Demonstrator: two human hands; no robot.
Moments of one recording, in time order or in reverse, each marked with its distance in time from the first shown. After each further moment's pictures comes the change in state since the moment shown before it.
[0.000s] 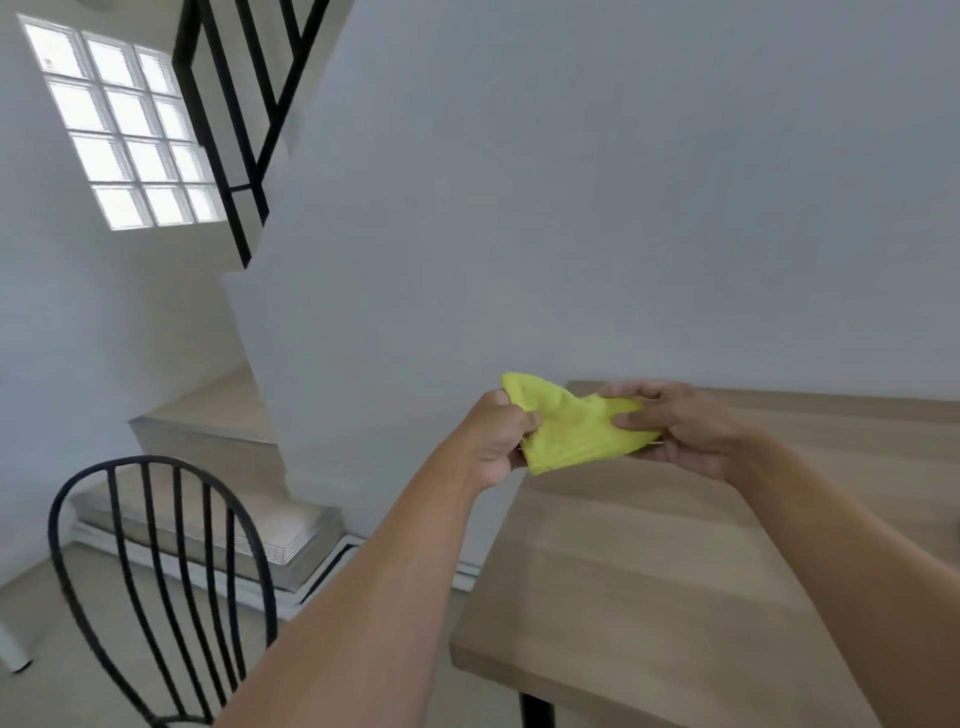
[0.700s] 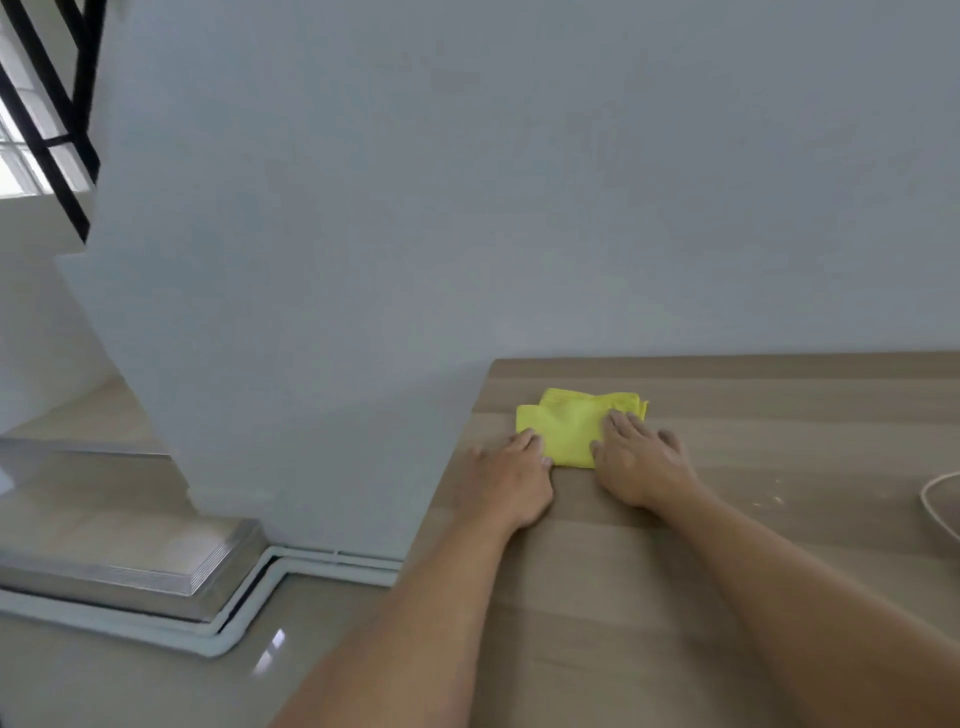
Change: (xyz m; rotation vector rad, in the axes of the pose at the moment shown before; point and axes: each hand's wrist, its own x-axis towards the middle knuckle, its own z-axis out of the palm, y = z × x) left_hand 0.137 -0.122 0.076 1.498 -0.016 0.471; right_hand 0.076 0.115 -0.087 -1.503 0.407 0.202
